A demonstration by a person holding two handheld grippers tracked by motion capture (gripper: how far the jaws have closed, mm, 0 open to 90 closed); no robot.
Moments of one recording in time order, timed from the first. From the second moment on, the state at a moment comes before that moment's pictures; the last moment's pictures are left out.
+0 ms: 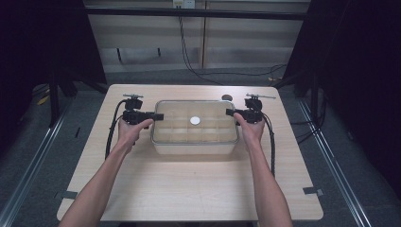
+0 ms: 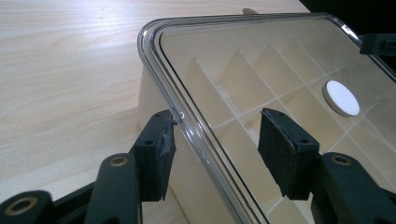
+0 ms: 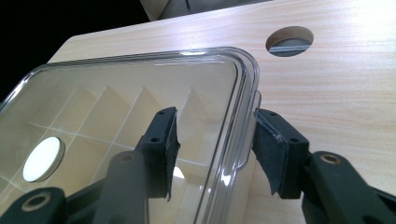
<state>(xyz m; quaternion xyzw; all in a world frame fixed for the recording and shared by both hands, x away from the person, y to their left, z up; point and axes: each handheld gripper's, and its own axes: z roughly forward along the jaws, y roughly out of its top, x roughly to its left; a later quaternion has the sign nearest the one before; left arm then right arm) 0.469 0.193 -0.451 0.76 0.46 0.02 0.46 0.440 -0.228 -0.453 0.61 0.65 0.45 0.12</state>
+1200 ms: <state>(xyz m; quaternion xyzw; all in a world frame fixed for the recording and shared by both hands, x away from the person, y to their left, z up) 0.417 0.214 -0.431 0.77 0.43 0.07 0.46 0.383 -0.234 -0.430 0.55 0.67 0.48 0.14</state>
